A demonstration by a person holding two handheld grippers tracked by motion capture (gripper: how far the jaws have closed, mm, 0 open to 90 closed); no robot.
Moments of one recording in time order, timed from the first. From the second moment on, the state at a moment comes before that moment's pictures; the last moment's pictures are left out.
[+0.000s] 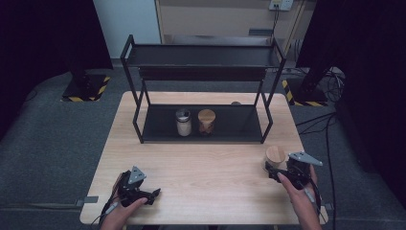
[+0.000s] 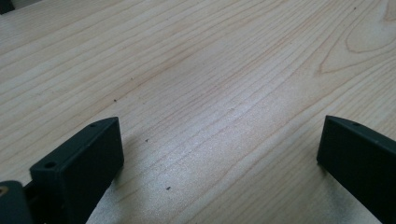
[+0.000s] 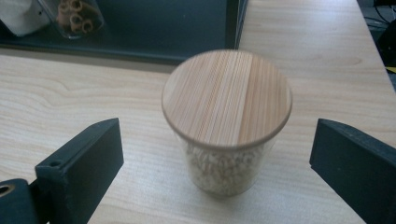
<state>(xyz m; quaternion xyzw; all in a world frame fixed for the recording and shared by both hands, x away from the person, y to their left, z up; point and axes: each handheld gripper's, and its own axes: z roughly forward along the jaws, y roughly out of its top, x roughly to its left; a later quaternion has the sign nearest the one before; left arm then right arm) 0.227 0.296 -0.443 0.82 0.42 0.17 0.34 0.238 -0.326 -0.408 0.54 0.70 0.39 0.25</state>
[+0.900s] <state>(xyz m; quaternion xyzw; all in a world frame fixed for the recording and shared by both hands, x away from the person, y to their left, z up) 0.227 0.295 -0.443 0.82 0.42 0.17 0.34 0.243 -0.316 -0.430 0.55 0.70 0.39 0.25</state>
